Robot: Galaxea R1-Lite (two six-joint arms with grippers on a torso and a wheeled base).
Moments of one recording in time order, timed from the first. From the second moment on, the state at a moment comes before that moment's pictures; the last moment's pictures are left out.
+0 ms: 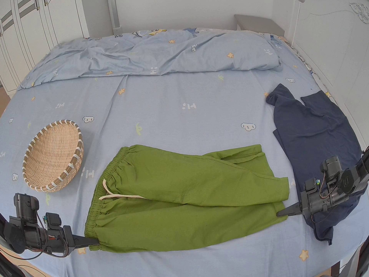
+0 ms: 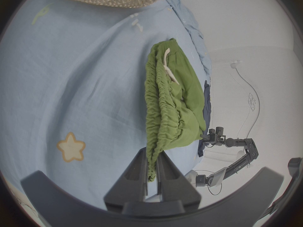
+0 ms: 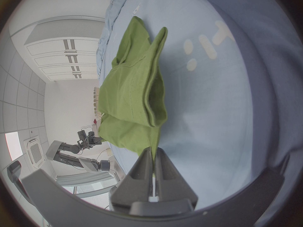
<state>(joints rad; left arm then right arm) 0.21 1.63 -0.07 -0.58 -0.83 -0.36 -0.04 1.96 -0.64 -0.07 0.91 0.10</state>
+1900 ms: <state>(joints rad) 0.29 1.69 -0.39 0.27 -0.67 0.07 0.09 1.76 -0.17 -0.28 0.71 0.09</state>
